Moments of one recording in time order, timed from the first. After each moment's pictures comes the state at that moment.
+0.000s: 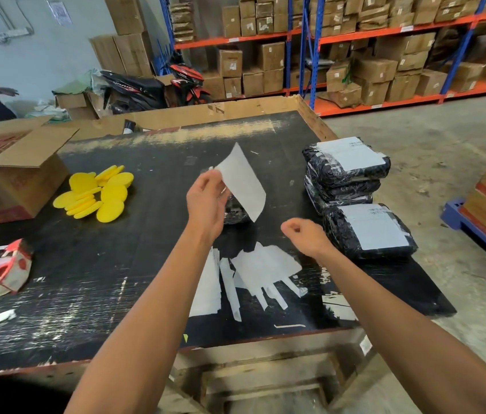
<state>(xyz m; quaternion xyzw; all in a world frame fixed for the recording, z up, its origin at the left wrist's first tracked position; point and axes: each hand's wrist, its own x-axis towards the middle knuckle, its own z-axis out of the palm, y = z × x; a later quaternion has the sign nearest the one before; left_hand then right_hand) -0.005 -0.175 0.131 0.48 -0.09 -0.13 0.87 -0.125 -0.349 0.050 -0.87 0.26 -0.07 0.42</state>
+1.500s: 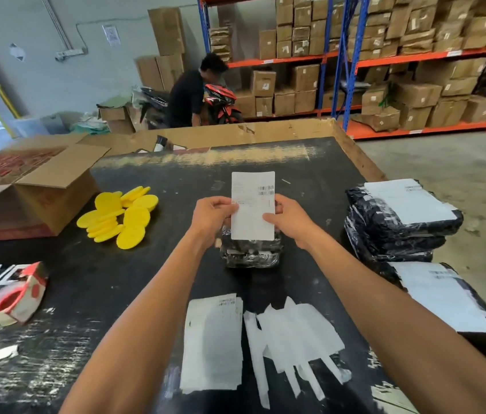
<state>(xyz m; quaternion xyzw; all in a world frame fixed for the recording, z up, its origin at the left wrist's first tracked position) 0.135 -0.162 0.122 0.75 -0.12 -0.10 0.65 0.050 -0.336 0.114 -0.78 0.13 -0.08 0.61</state>
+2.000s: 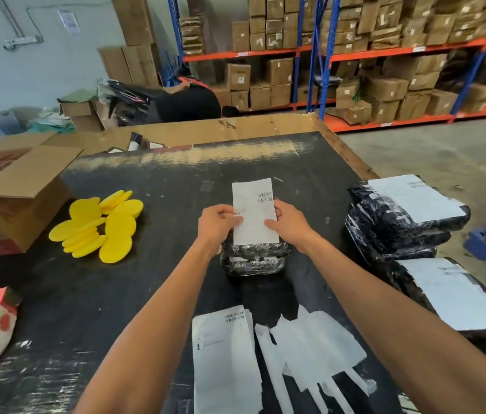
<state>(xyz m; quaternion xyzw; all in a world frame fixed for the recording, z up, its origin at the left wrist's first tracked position) 0.182 -0.172 0.083 0.79 -0.12 -0.13 0.59 0.076 -0.330 0.096 -0.85 0.17 -0.11 0.49</state>
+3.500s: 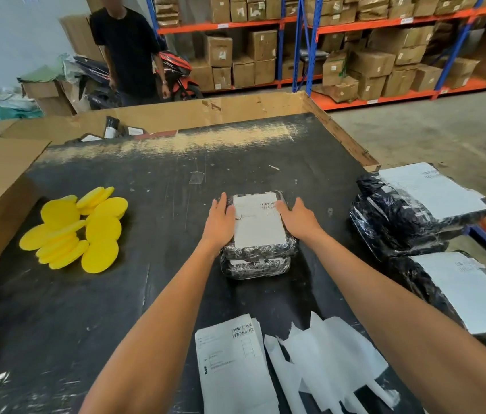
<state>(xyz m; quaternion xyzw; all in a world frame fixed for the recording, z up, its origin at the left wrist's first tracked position) 0.225 -0.194 0.047 0.86 -0.21 -0.18 0.42 0.119 -0.364 0.052 -0.82 0.35 -0.04 0.45</state>
